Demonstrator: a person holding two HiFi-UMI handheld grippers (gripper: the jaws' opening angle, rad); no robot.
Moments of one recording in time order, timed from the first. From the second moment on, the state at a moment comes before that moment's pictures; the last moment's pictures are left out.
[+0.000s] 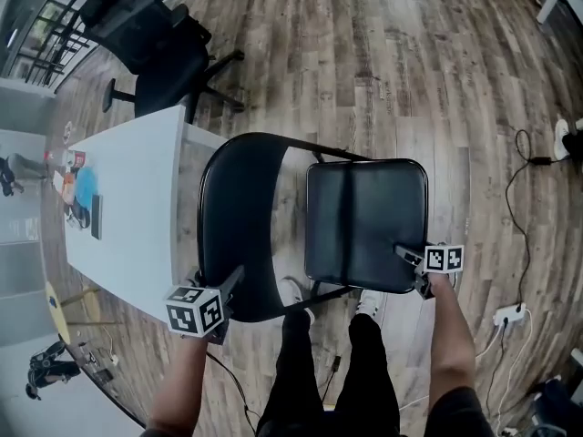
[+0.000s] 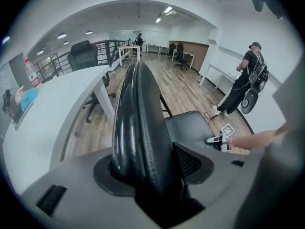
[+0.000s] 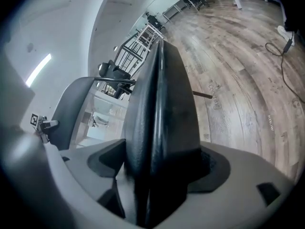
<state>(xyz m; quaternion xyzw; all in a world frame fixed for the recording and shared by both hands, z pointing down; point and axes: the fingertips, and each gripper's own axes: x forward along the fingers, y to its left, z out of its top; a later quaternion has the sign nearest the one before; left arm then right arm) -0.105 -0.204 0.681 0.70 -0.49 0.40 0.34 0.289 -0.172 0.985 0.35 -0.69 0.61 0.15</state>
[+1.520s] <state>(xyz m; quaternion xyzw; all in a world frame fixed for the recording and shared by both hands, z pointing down) -0.050 -0.096 0.632 0.75 -0.53 0.24 0.32 0.383 -0.105 0.851 0.48 -0.76 0.43 0.07</state>
